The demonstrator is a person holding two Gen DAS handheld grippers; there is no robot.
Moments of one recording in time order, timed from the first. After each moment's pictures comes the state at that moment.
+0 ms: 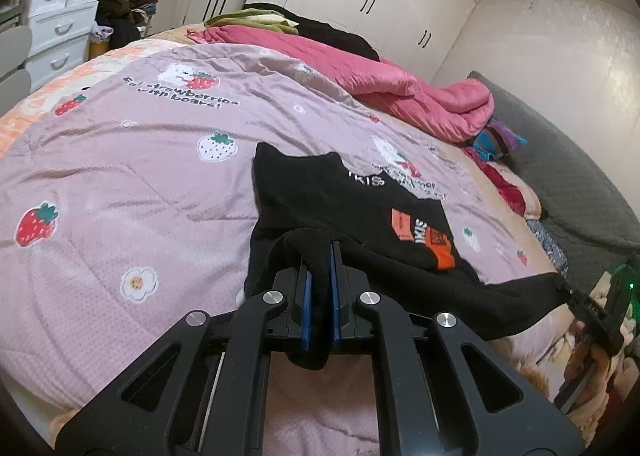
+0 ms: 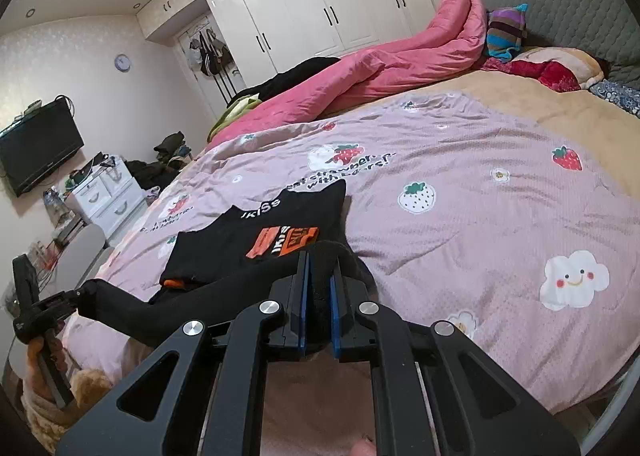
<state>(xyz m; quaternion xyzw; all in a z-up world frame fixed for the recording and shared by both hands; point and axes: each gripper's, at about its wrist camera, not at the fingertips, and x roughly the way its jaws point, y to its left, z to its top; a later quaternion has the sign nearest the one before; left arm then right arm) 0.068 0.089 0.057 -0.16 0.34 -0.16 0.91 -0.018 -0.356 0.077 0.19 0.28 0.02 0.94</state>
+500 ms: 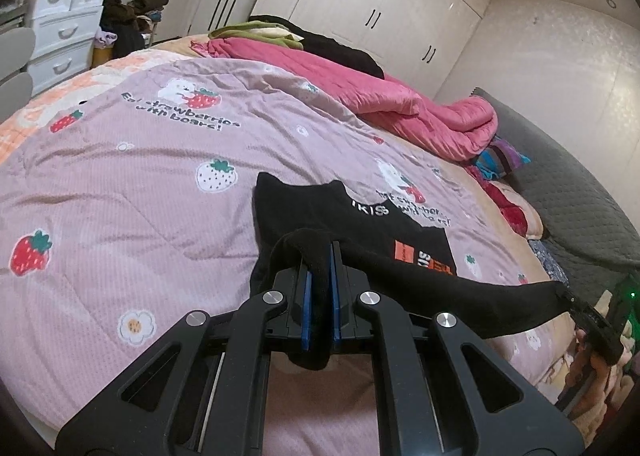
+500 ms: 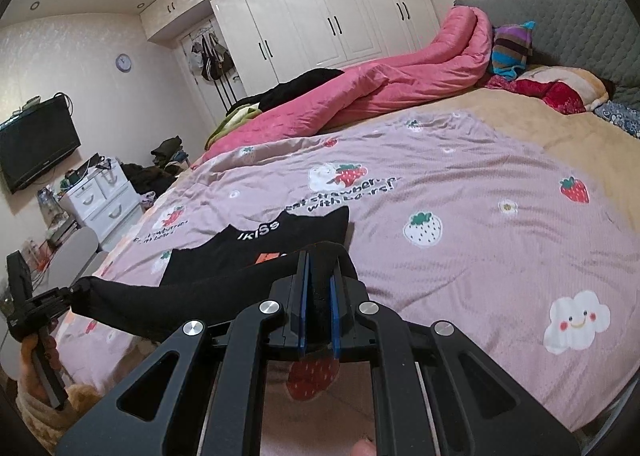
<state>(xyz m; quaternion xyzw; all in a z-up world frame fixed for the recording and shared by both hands) 0.098 0.093 0.069 -0.17 0.32 -0.15 0.92 0.020 -0.355 0.093 0.18 0.27 0.01 0.95</state>
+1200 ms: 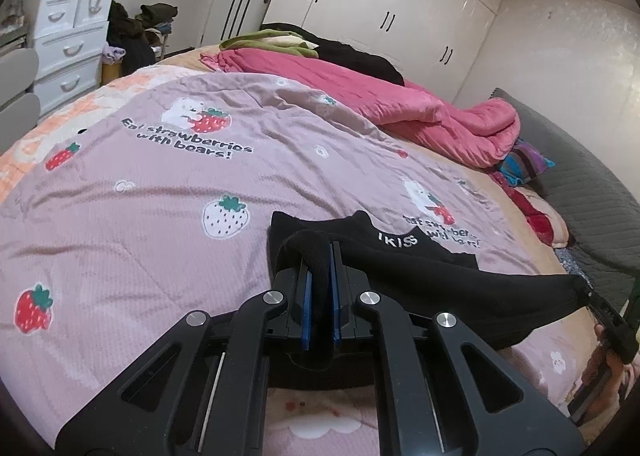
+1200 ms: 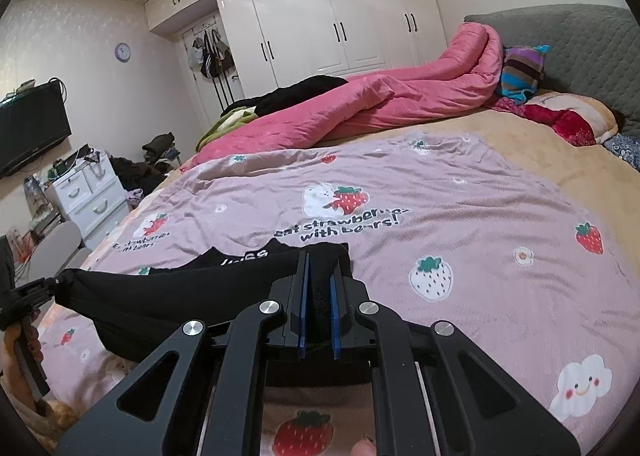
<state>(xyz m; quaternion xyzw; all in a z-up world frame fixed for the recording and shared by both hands) 0.159 0.084 0.078 -0.14 0.32 -0.11 0.93 0.095 -0.354 0.097 0.14 0.26 0.00 0.96</state>
